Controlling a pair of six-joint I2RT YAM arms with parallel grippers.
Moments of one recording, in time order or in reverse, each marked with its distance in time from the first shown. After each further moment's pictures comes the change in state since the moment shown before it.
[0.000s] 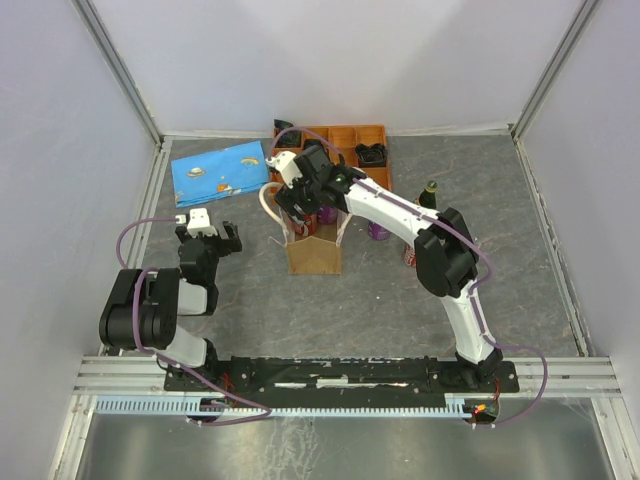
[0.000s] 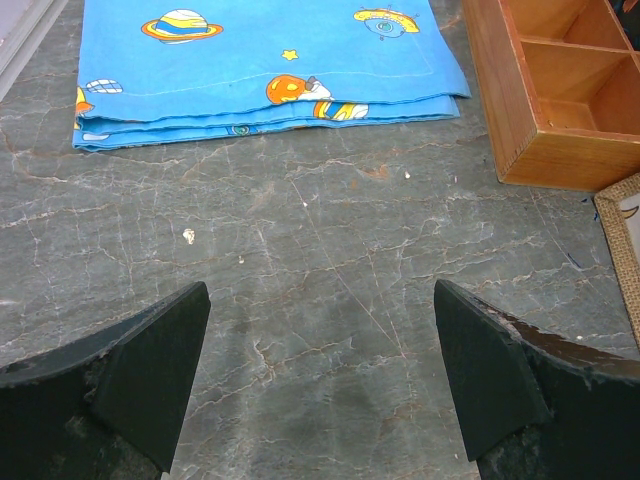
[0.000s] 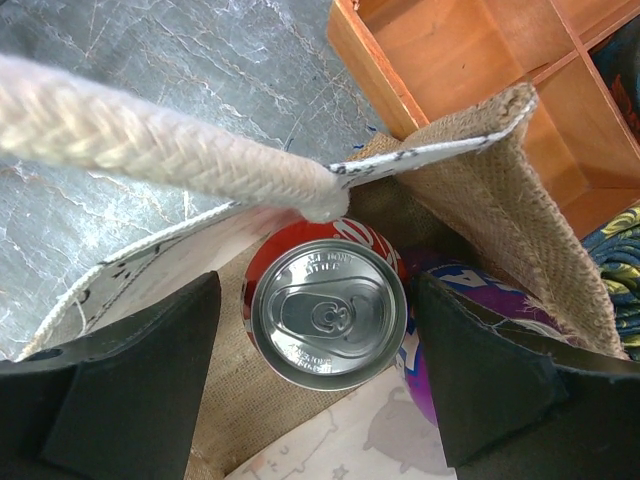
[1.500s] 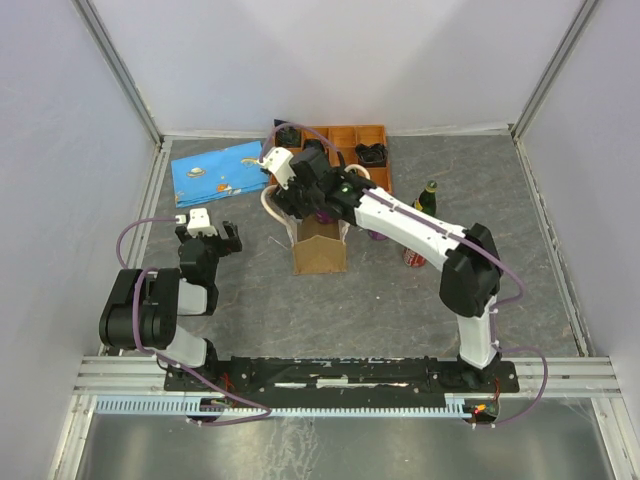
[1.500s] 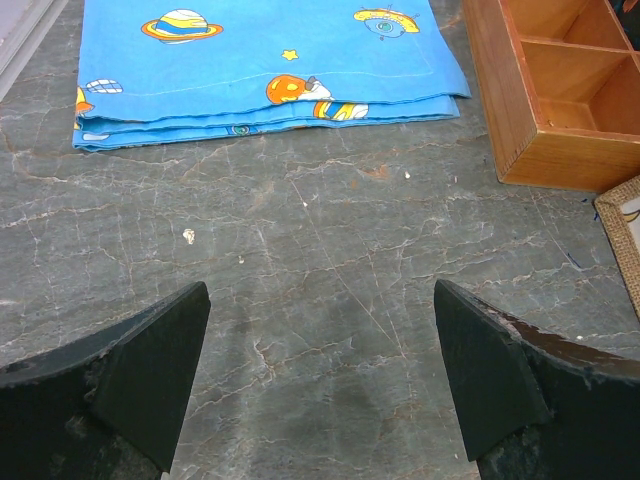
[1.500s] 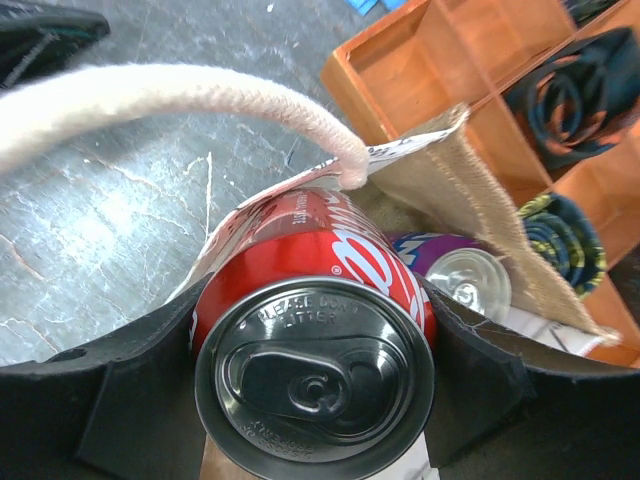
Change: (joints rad) left arm 0.000 0.000 0.000 0.000 0.000 0.000; right arm 0.096 -0.194 -0.103 0.043 0.157 -0.040
